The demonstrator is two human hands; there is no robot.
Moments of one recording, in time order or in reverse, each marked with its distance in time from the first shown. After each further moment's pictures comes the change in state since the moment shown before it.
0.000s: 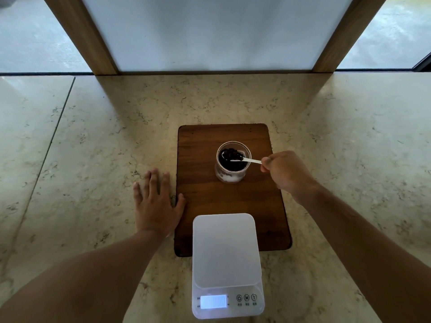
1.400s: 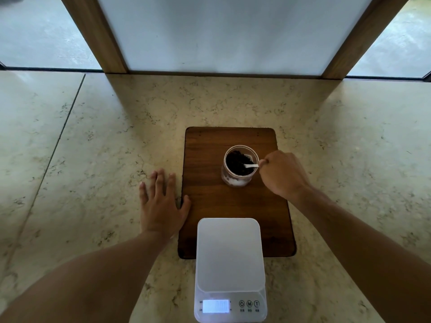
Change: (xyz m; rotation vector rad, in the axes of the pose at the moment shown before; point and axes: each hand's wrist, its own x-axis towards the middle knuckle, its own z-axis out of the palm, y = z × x) left_hand 0.001 -0.001 0.001 -0.018 0.004 -0.002; right_hand 0.008 -0.010 0.017 -0.524 0.142 -0.266
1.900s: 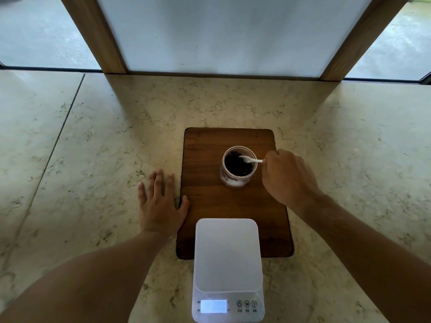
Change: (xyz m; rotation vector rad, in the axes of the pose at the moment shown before) left_hand 0.001 -0.002 0.004 0.016 0.000 -0.004; right_hand -0.018 0.001 -0.010 -0.287 0.205 -0.199
